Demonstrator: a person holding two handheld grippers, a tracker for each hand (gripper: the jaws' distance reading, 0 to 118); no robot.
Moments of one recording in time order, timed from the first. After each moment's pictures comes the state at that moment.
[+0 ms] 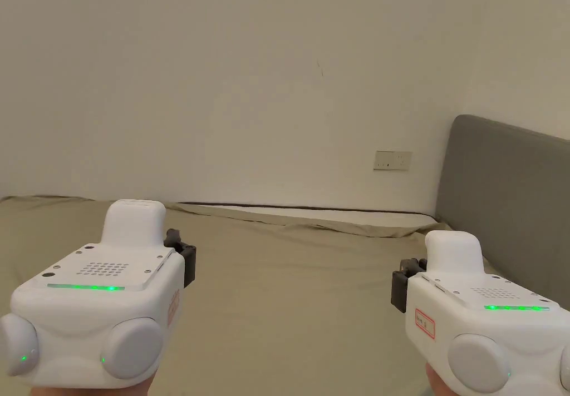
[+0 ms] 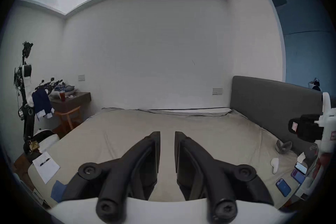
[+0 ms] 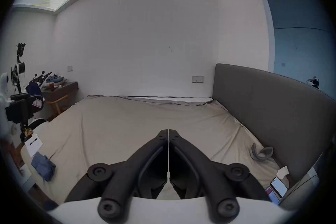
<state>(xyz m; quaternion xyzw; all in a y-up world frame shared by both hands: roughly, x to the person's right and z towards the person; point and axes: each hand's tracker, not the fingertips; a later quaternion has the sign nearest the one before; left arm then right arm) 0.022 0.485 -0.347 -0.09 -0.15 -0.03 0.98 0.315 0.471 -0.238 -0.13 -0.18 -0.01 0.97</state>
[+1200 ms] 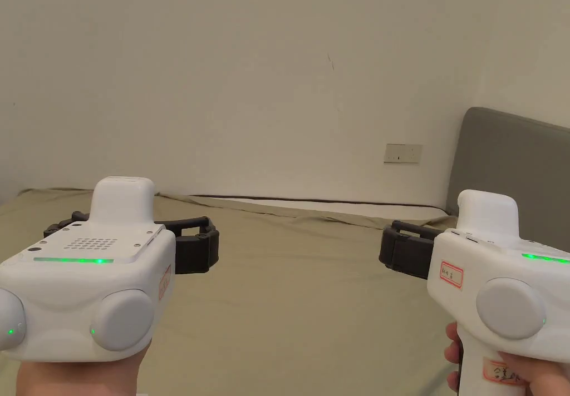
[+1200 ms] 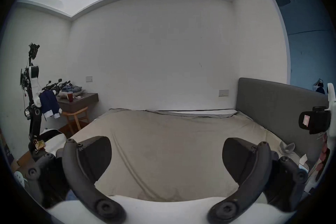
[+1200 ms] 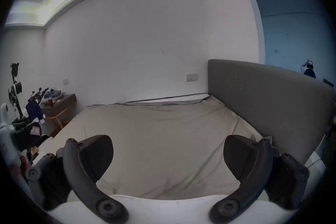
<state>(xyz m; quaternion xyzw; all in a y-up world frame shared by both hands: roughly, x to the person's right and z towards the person) 0.003 0.498 -0.334 -0.08 -0.13 -0.02 0.99 0.304 0.508 -0.220 -0.12 -0.20 -0.06 0.97</state>
